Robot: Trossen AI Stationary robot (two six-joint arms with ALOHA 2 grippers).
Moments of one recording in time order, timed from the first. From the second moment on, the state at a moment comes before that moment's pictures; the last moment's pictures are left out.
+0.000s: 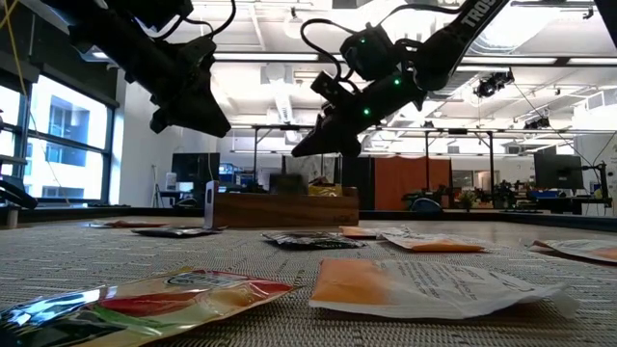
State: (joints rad) left arm 0.13 1.05 0.59 -0.13 -0.22 -0.53; right arm -0.29 1.82 1.01 0.36 -0.01 -0.52
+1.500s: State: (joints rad) left arm 0.13 1.05 0.59 -0.11 -0.22 -0.52; right arm -0.48 1.89 1.06 0.23 0.14 -0.34
